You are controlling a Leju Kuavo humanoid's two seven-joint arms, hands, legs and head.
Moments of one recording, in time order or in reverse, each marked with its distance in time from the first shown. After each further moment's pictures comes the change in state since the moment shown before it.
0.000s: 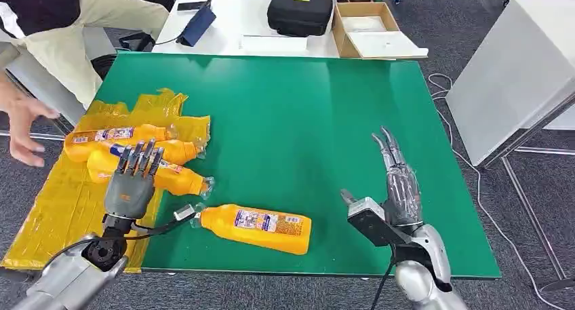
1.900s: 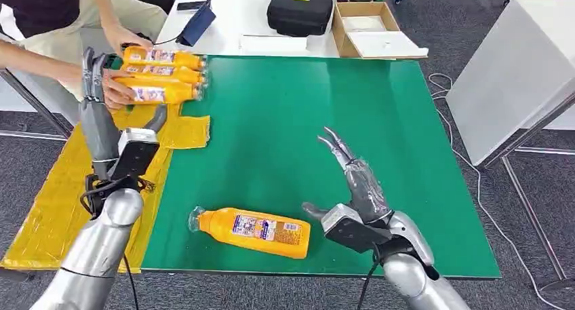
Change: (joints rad) left arm -0.067 -0.321 0.385 -0.449 0.956 -0.071 -0.713; right arm -0.116 -0.030 0.201 -0.073 -0.175 0.224 0.016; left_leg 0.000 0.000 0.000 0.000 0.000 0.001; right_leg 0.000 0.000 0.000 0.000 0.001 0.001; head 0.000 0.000
